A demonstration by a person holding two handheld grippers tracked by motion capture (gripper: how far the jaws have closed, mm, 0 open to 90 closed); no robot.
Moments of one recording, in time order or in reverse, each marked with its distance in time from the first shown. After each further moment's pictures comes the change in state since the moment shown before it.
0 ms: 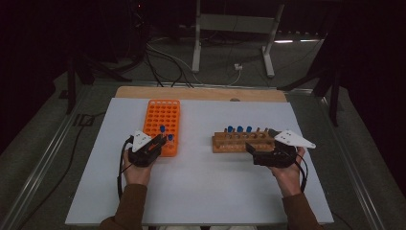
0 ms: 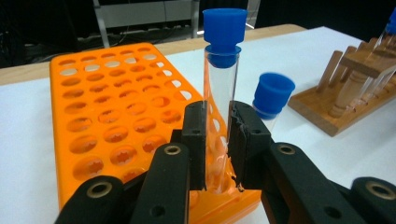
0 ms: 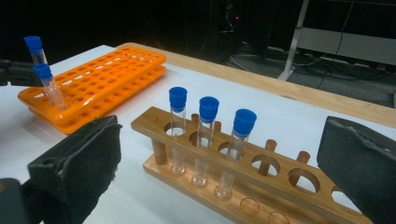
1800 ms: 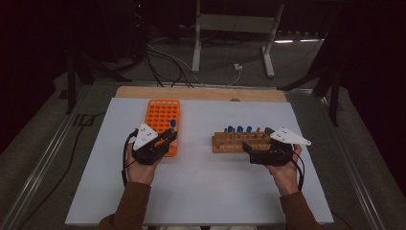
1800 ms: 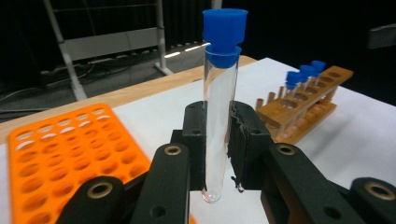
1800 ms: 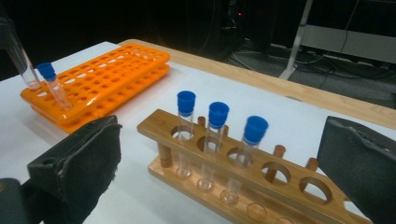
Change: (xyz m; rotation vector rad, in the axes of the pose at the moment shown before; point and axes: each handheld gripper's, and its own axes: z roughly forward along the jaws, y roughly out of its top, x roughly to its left) left arm -0.031 0.052 -0.030 -0.085 -0.116 0.066; right arm 0.006 0.007 0.006 0.019 0.005 -0.014
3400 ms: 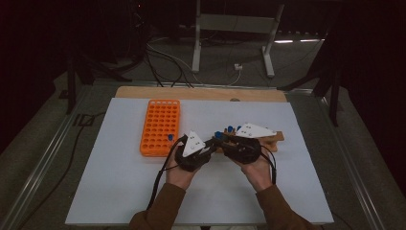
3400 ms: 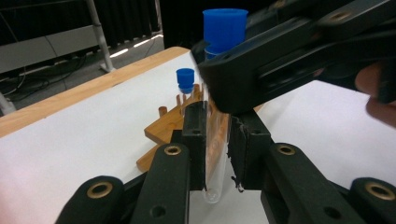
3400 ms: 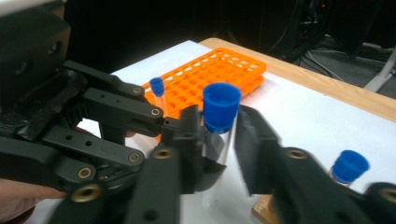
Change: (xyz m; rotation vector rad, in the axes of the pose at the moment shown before) left arm -0.086 0.003 0.068 0.046 -0.197 0.115; right arm 0.067 0.032 0.040 0.045 0.278 -0.039
